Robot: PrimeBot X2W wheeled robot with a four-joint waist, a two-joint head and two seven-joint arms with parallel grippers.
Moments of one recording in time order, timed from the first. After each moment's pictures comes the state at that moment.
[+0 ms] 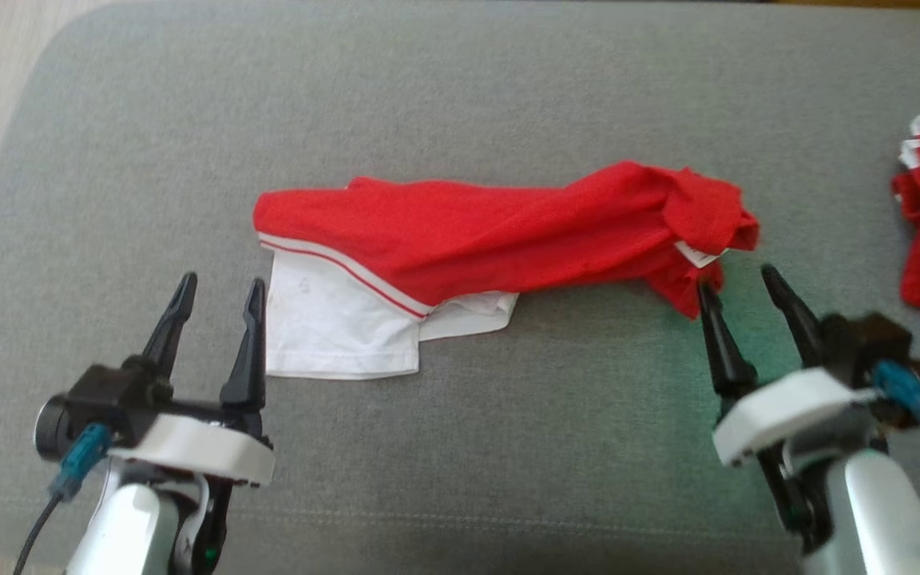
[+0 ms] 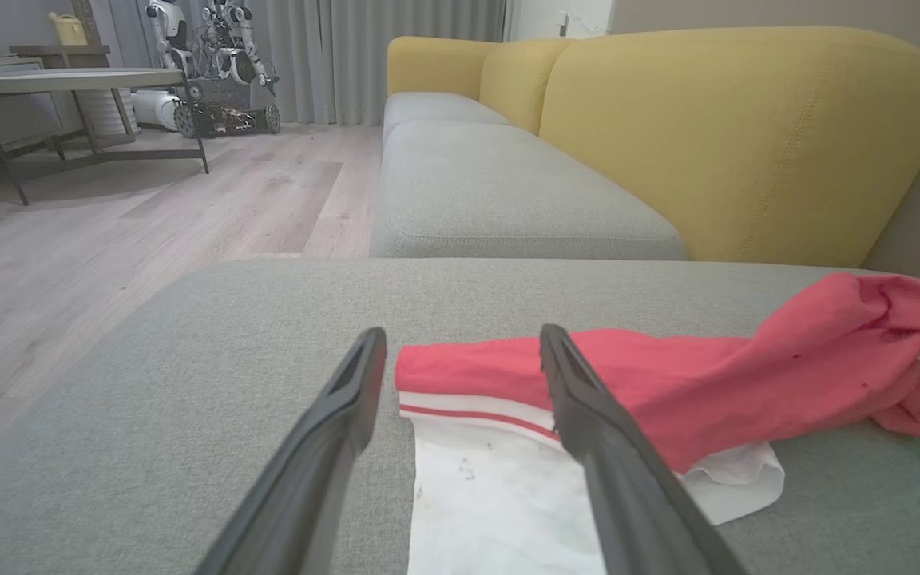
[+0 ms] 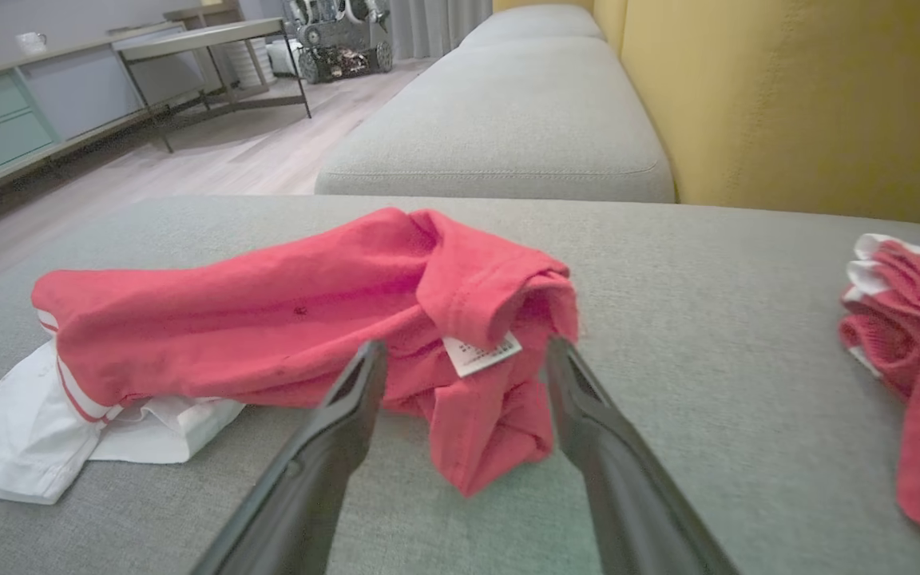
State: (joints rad) left arm -0.08 0.23 -0.26 0.06 -0.30 0.05 -0.24; right arm -0.08 -0.05 0.05 0.04 0.10 0.13 0.11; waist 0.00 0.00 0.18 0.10
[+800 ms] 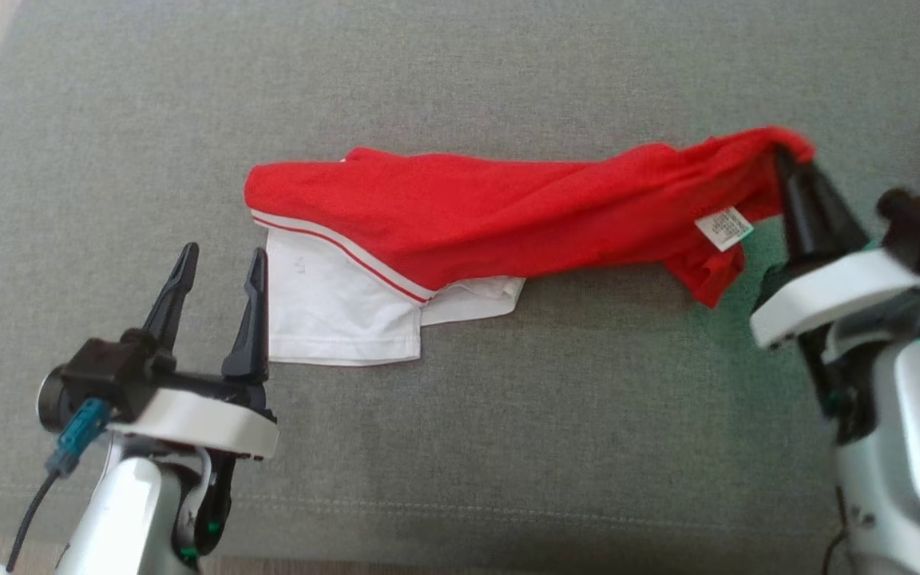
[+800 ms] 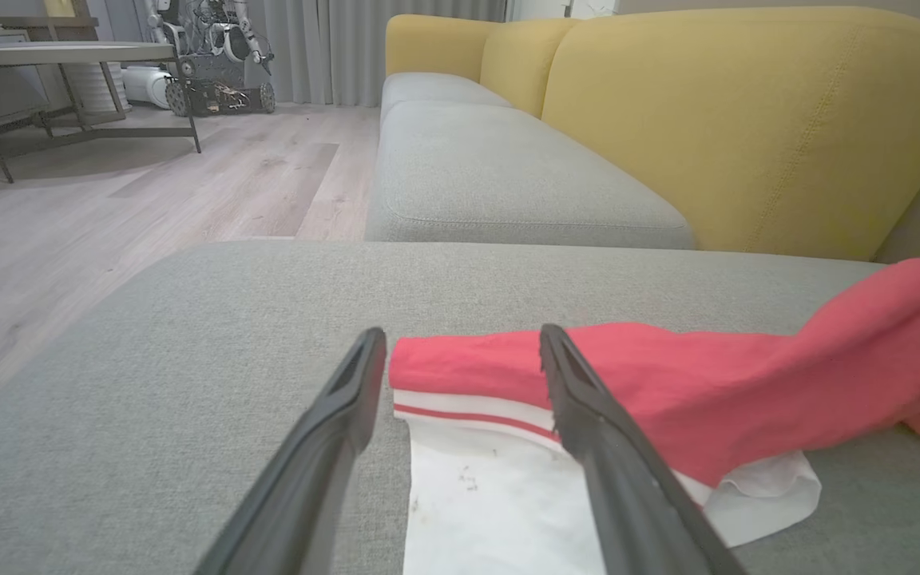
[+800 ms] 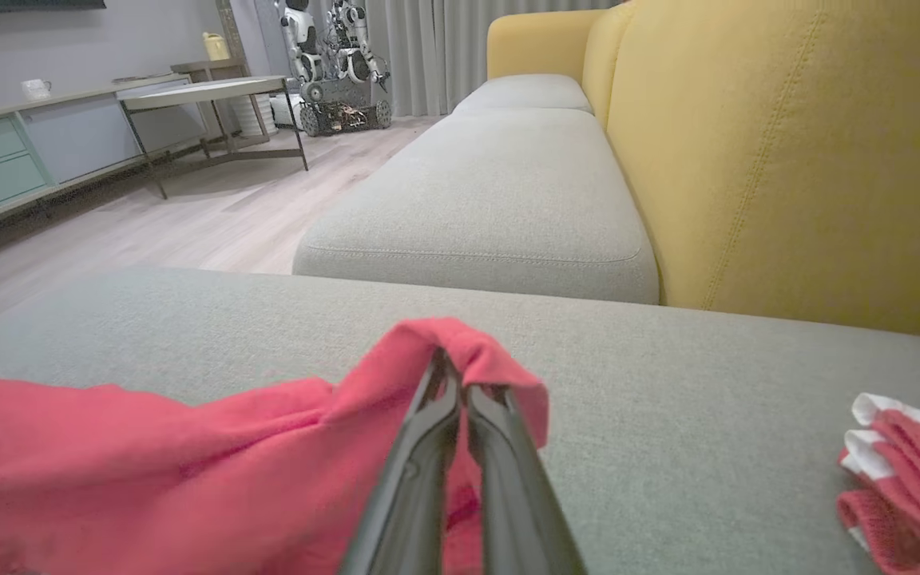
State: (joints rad) left arm -0.14 0.21 -0.25 0.09 -0.30 0.02 -0.25; right arm -0.31 -0.10 0.03 0.08 0.12 0.13 0.12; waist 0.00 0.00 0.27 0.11
